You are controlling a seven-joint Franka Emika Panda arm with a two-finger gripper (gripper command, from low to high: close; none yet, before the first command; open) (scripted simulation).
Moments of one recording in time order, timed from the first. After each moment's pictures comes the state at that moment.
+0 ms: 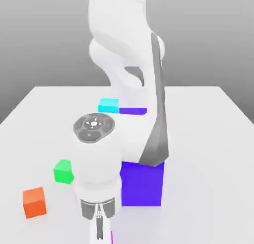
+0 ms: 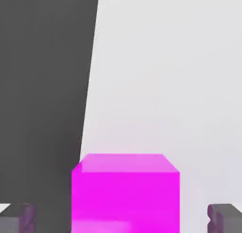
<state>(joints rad) 0.00 0.50 -0.09 -2.29 0.12 2.78 2.05</state>
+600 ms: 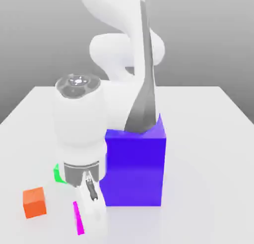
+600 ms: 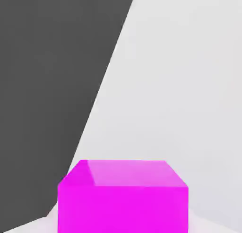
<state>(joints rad) -0.07 0.23 -0.12 -2.39 -0.04 2.62 1.70</state>
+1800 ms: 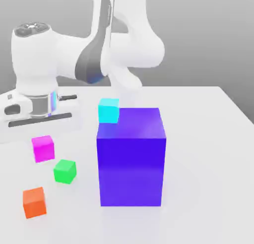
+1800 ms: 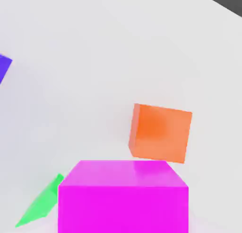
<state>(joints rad) -0.27 -0.17 -0.30 -2.73 -0.24 2.57 -0.21</state>
